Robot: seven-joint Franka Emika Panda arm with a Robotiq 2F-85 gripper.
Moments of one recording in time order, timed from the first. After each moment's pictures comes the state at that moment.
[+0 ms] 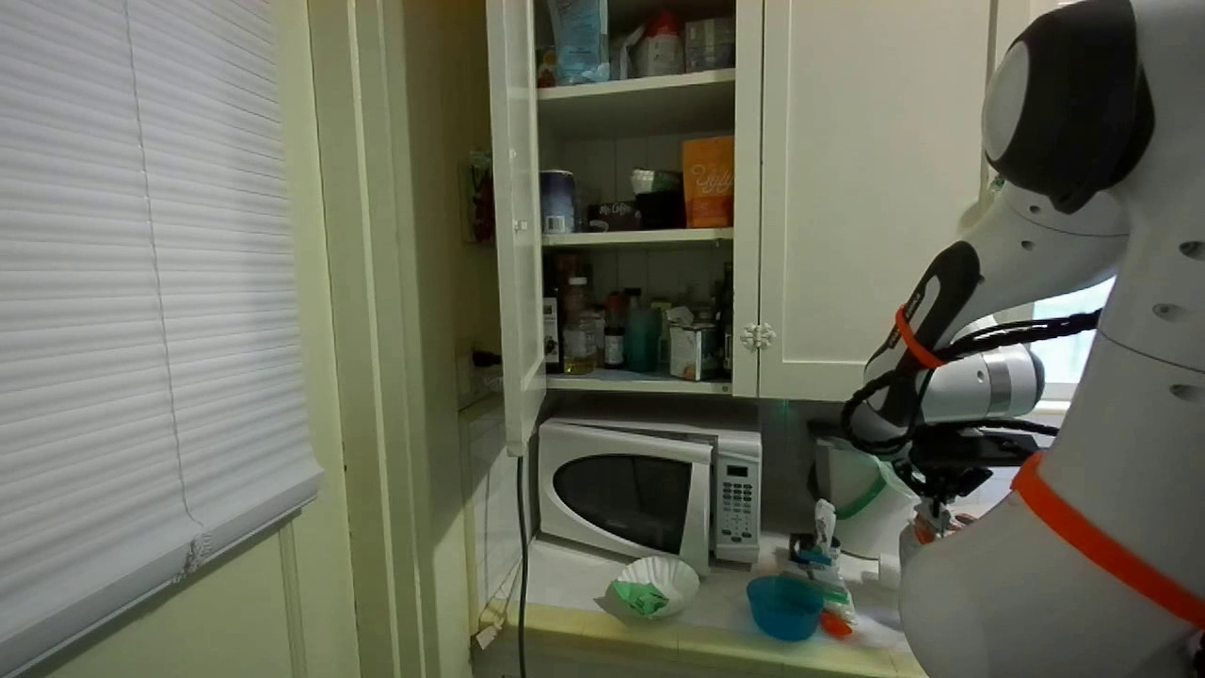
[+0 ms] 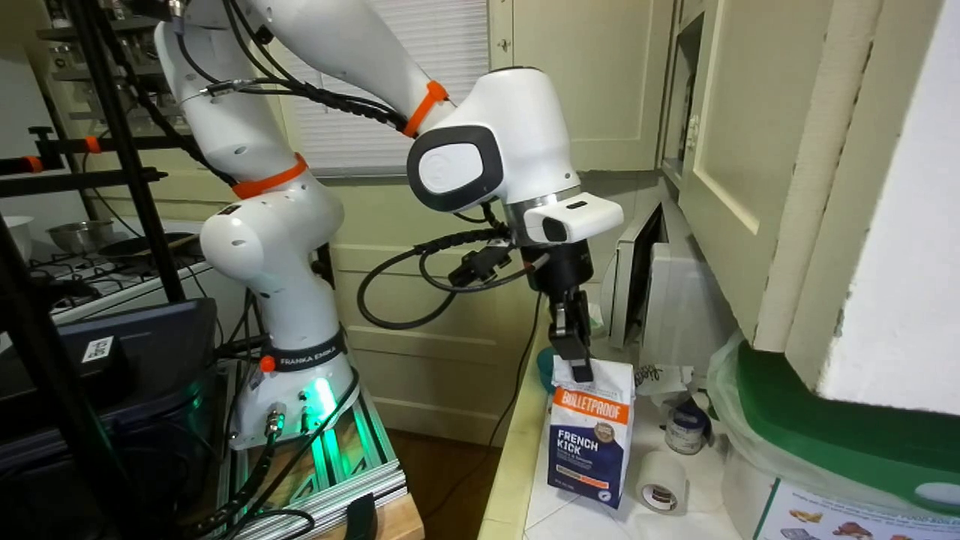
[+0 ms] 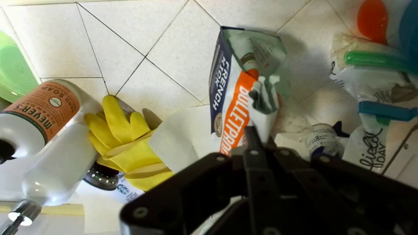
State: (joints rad) arm -0.67 -0.28 -0.28 -2.64 -0.28 2.67 0.07
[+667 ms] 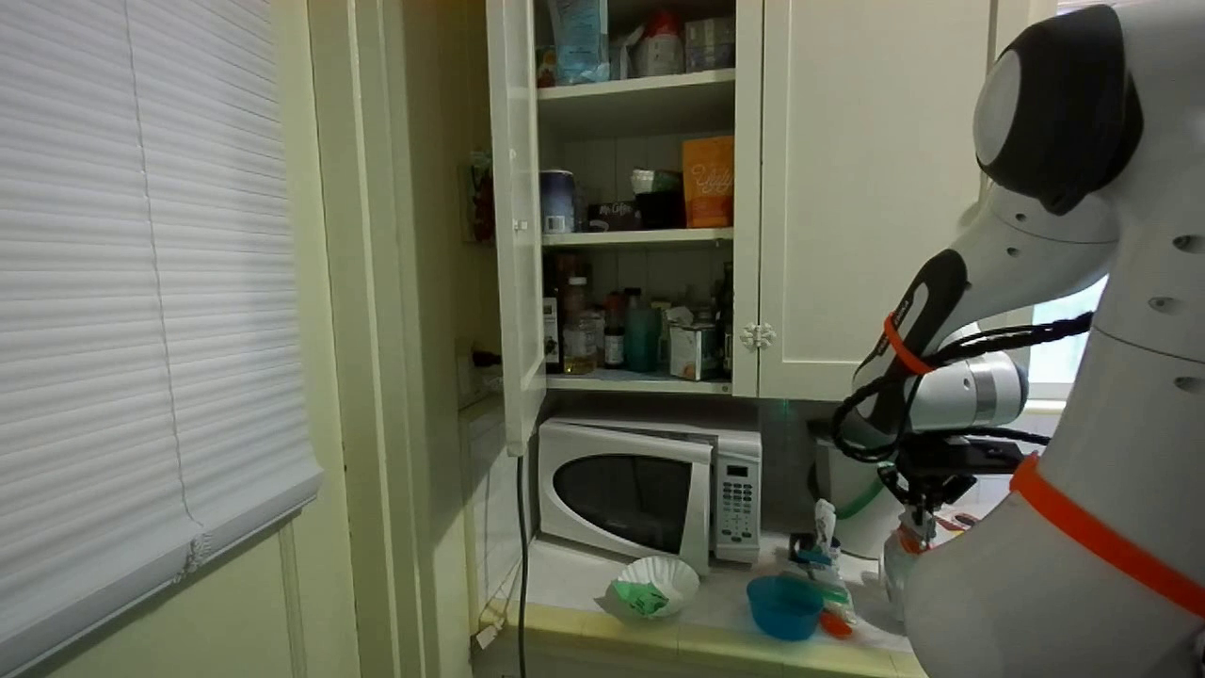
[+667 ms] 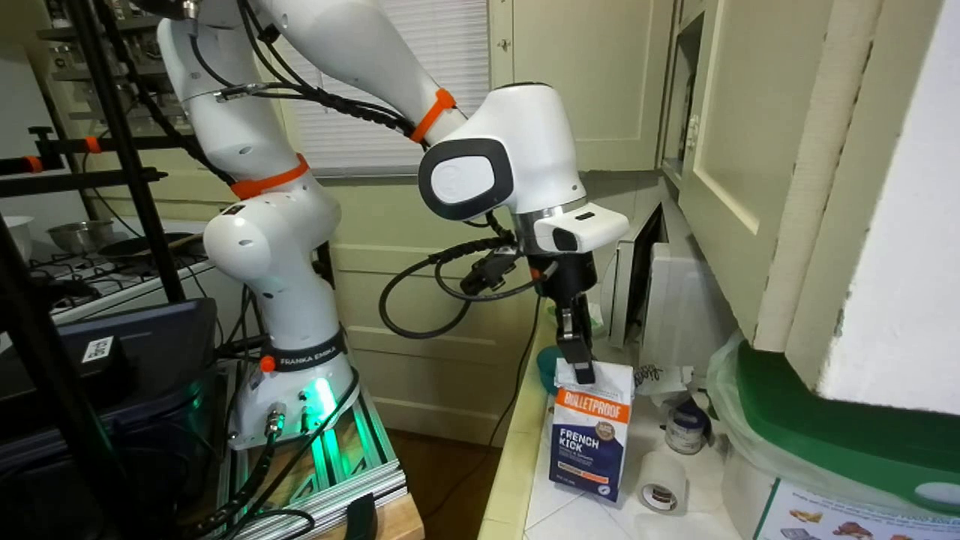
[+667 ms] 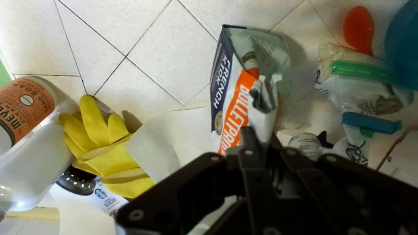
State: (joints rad) arm -0.60 -0.24 -0.32 -2.64 -0.26 2.69 0.05
